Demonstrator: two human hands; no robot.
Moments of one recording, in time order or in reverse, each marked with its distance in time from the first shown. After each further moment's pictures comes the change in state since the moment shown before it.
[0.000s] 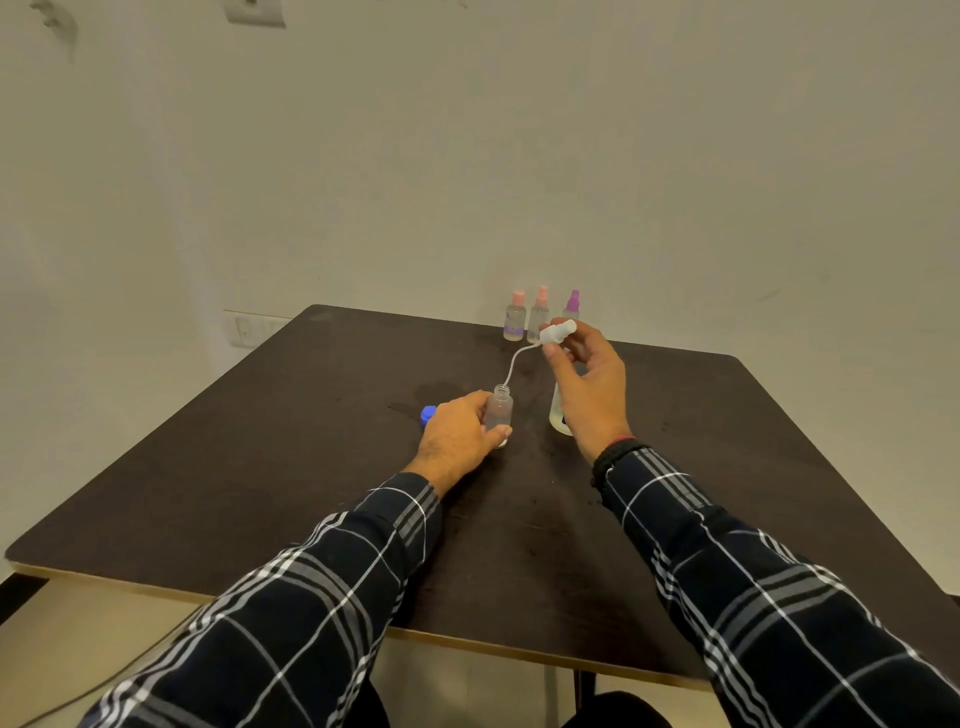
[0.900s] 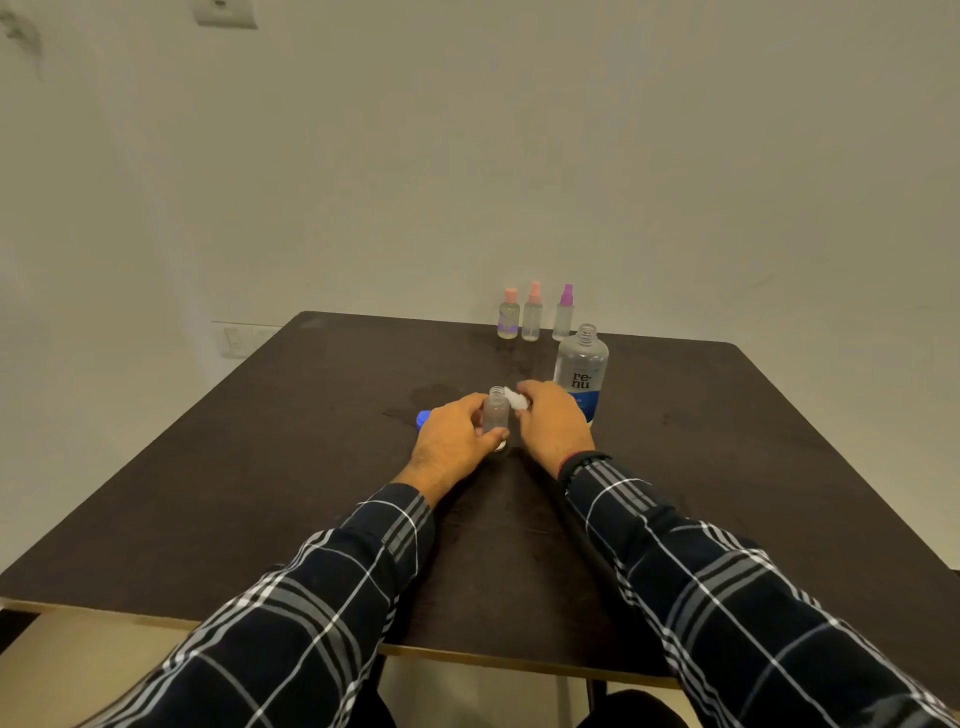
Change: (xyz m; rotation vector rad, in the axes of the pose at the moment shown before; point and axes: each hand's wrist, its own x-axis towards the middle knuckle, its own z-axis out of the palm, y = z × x) left_hand 0.002 -0.008 0.001 -0.002 0.016 0.076; right_hand -0.007 0.053 0.021 -0.853 -0.347 0.169
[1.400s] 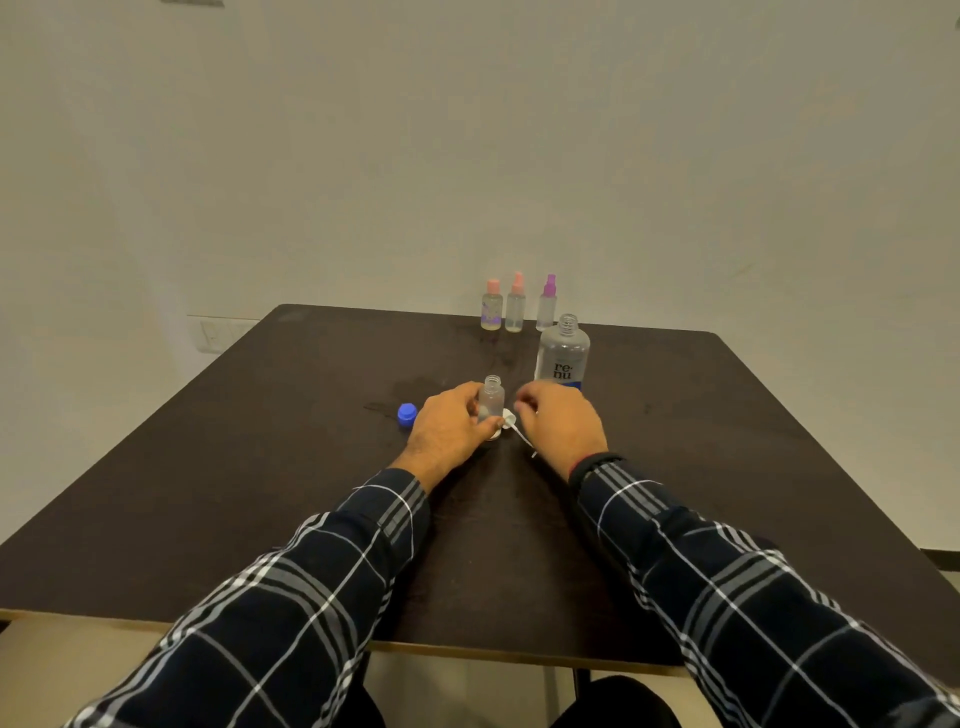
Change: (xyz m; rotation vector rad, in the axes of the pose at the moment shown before) left_hand 0.013 0.009 0.013 0.006 -0.012 -0.008; right_hand -0.016 0.017 -0.024 -0.104 -0.007 -0.010
